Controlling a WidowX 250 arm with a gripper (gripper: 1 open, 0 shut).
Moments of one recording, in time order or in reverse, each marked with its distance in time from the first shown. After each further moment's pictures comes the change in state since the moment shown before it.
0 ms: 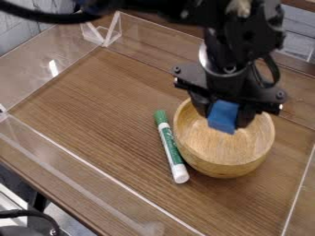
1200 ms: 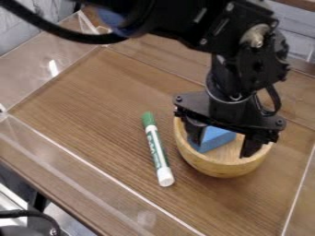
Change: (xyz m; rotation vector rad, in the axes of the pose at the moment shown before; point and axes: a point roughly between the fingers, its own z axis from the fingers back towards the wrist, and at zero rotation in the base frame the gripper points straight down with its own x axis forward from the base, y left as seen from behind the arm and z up) arm -0.022 -0.004 -0.018 0.027 0.119 0.058
